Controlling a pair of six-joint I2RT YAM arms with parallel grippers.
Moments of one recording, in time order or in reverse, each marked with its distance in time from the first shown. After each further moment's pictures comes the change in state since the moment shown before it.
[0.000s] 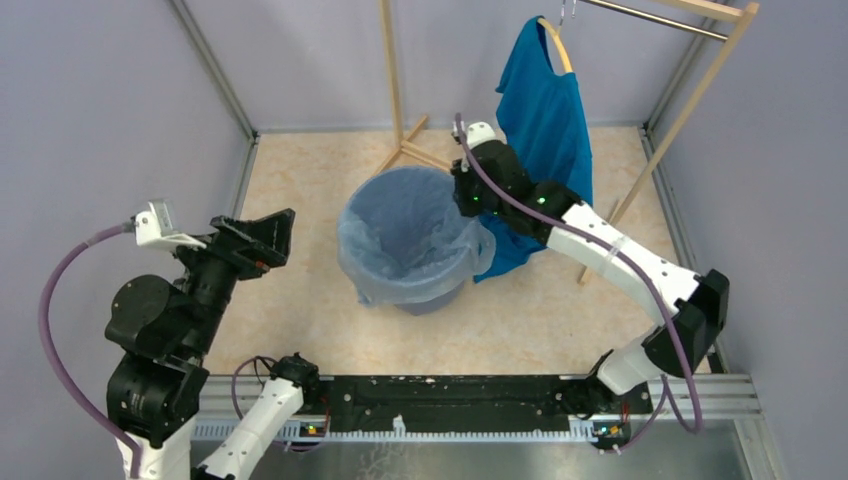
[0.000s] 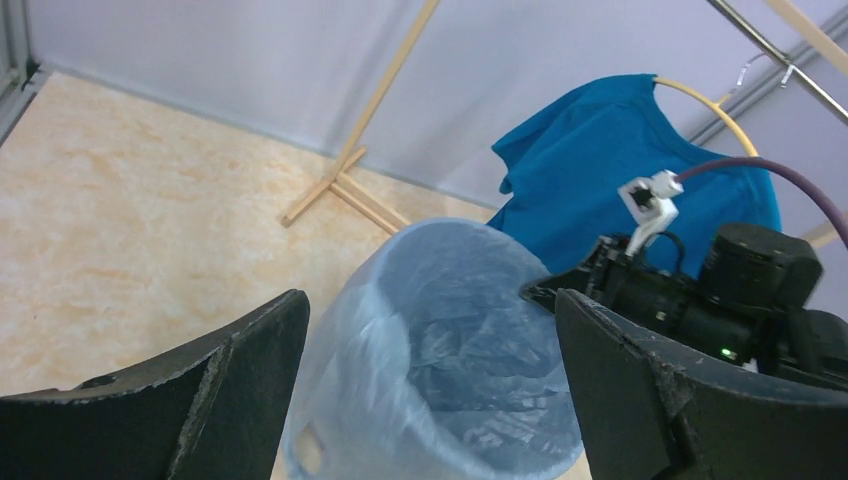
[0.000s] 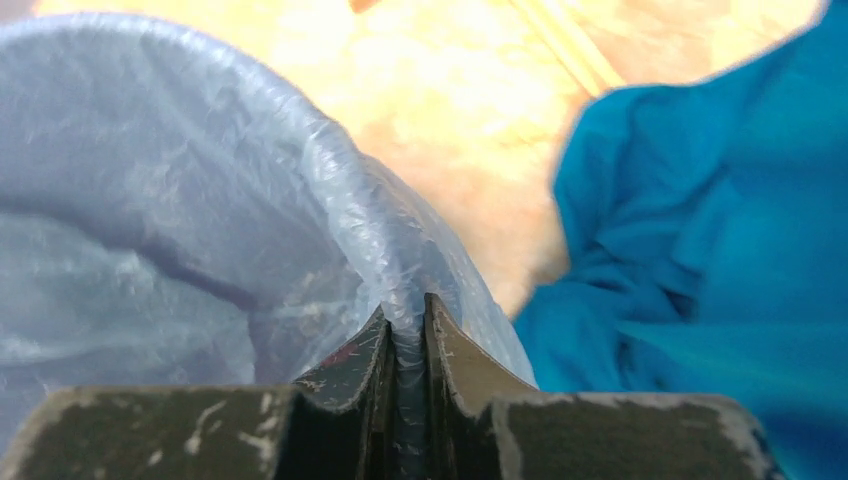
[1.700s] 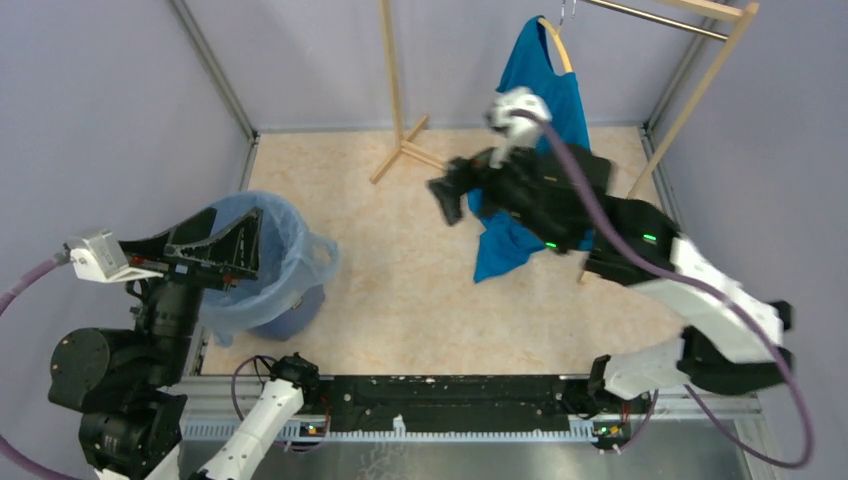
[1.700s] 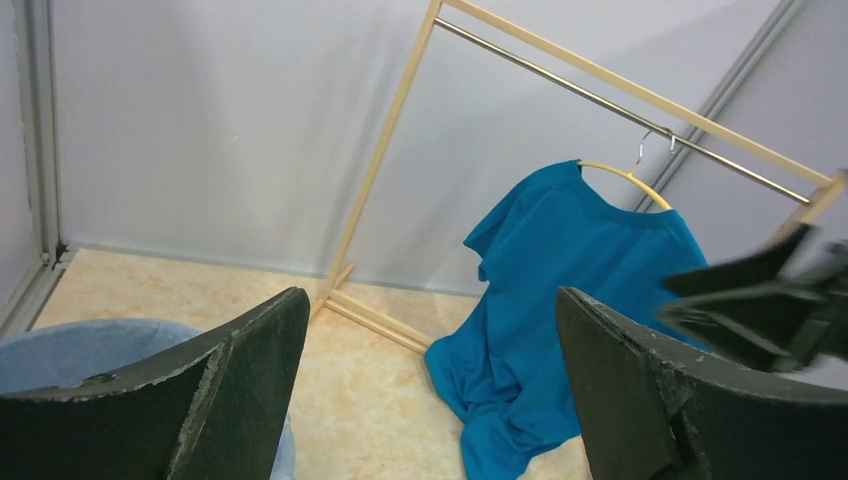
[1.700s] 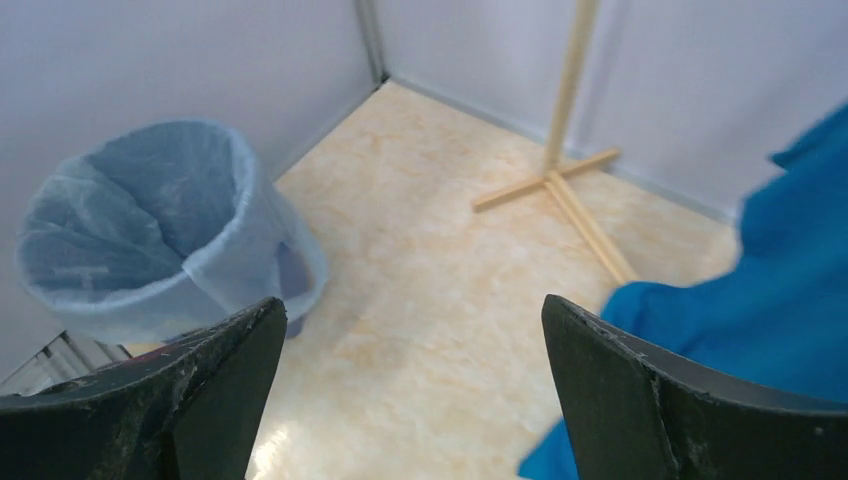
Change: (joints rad) left arm 0.000 -0.042 0.130 0.117 0.042 0.155; right arm 0.402 -0.003 0.480 -0.065 0.245 -0.106
